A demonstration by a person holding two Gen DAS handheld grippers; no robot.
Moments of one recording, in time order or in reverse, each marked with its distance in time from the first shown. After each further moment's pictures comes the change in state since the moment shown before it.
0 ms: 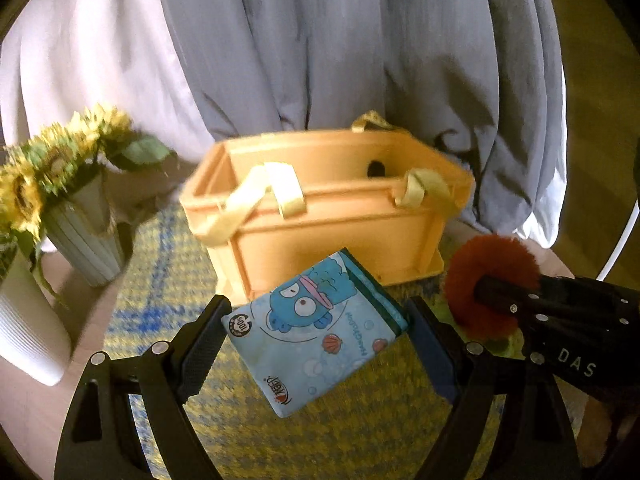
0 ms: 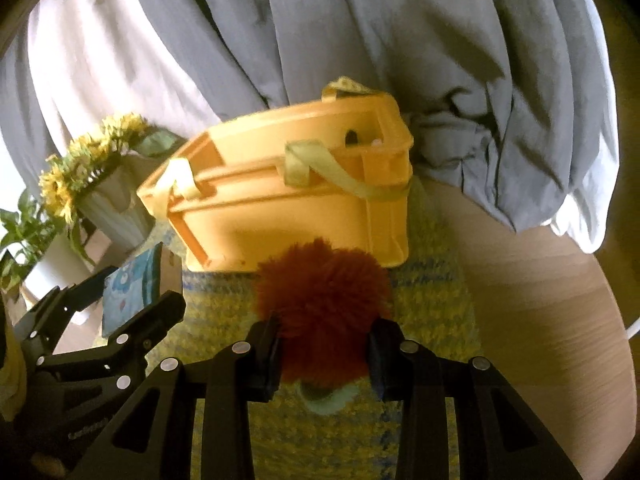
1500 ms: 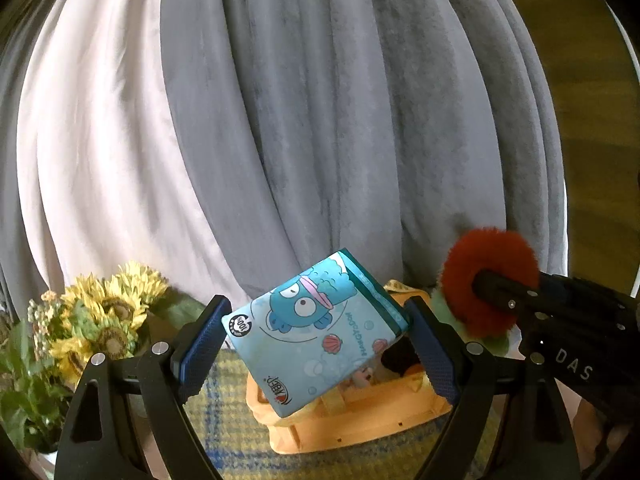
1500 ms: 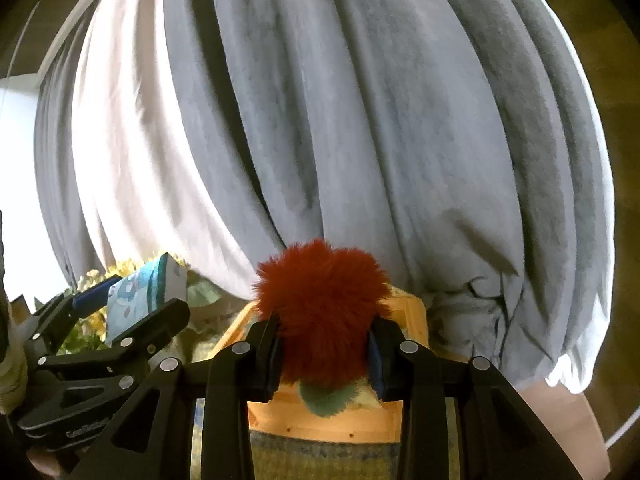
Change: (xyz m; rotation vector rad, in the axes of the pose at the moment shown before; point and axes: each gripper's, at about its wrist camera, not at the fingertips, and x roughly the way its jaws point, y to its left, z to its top) left arm -0.066 0.022 0.125 0.052 -0.334 0.053; right arm -0.078 0.041 0.111 -0.061 -0.434 0.057
